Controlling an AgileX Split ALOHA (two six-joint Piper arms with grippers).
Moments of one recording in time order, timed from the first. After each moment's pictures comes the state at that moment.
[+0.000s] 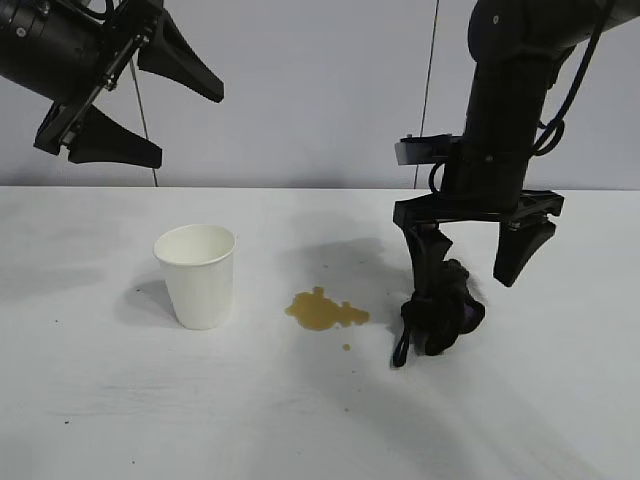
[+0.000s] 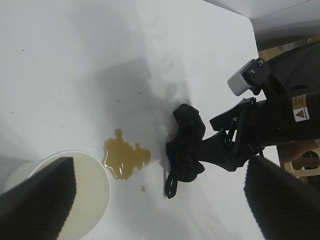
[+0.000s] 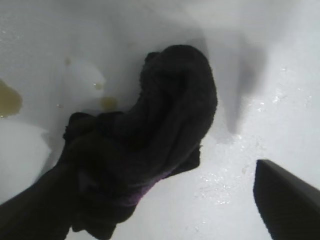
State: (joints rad) left arm -0.14 1.80 -1.21 -1.20 0.77 0.73; right arm 0.26 2.18 -1.63 0.08 1.08 -0.11
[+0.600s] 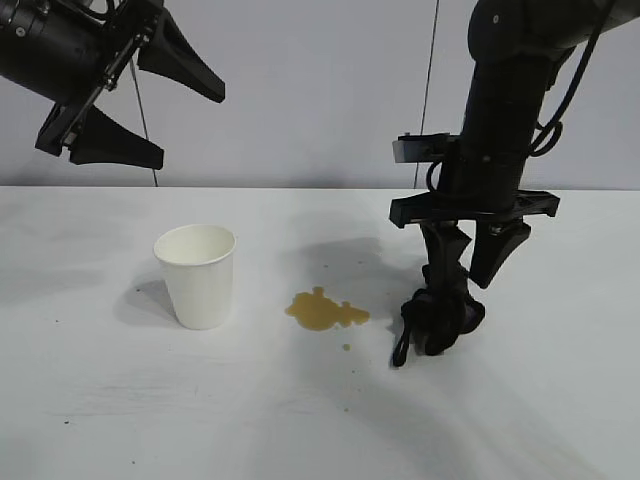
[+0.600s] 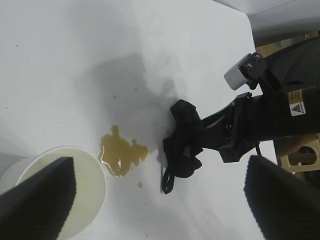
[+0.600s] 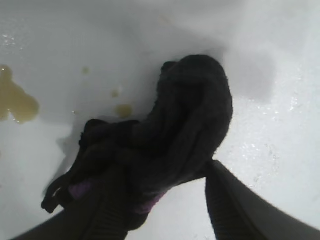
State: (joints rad) left arm -0.14 1.80 -1.21 -1.20 0.79 0.73; right arm 0.26 2.18 -1.63 0.07 1.07 -0.12
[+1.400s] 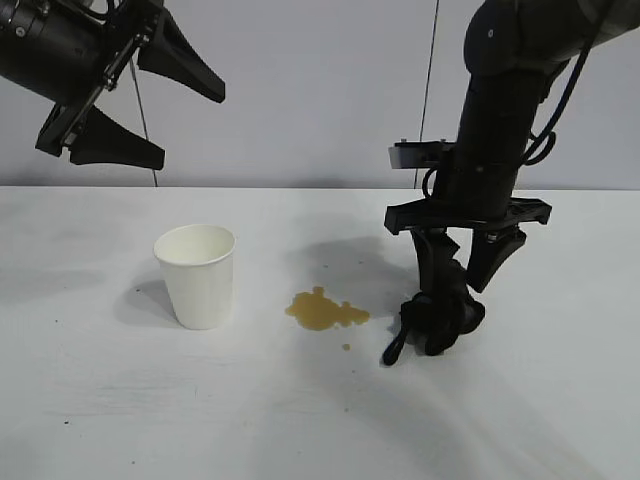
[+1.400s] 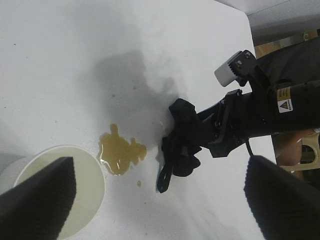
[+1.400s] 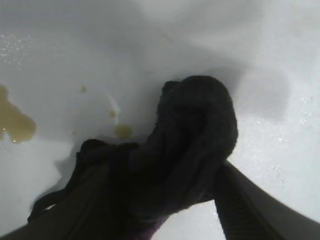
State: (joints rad) left arm -0.14 1.80 -1.21 -1.20 0.80 0.73; right arm 0.26 2.20 -1.63 0.08 1.03 -0.12
